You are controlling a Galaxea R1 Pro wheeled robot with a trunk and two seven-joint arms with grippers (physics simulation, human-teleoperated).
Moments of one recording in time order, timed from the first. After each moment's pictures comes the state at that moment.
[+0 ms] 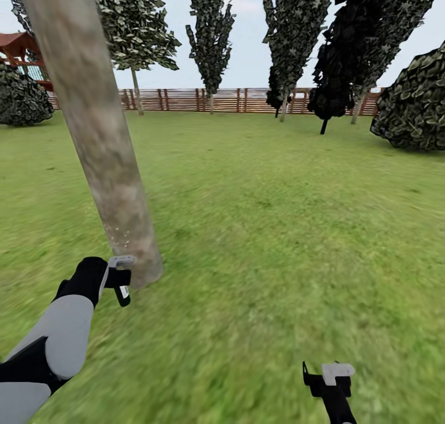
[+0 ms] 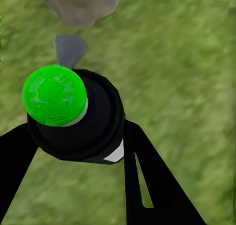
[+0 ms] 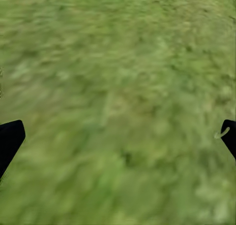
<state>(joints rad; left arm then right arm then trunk) -0.99 0.07 0.61 -0.54 -0.68 0.71 -0.30 -0.44 -0.03 -0.49 -0.19 0.59 -0.58 -0.15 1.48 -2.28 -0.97</state>
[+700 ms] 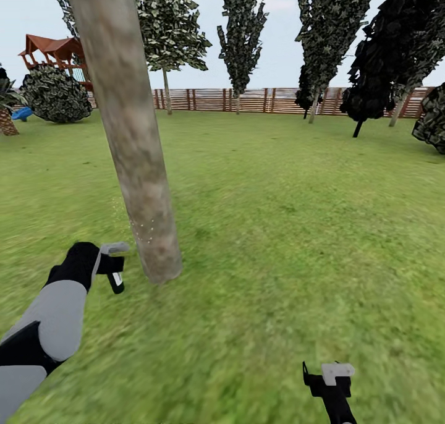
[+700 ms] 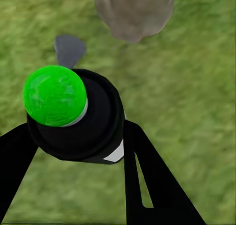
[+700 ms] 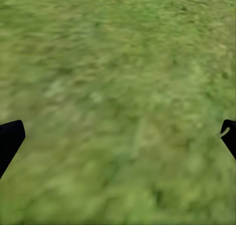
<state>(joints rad) -1.07 0.11 0.60 -0.54 -0.69 0.76 -0.32 -0.44 -0.03 -0.49 -0.19 0.59 -0.58 -0.15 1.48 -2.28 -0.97</state>
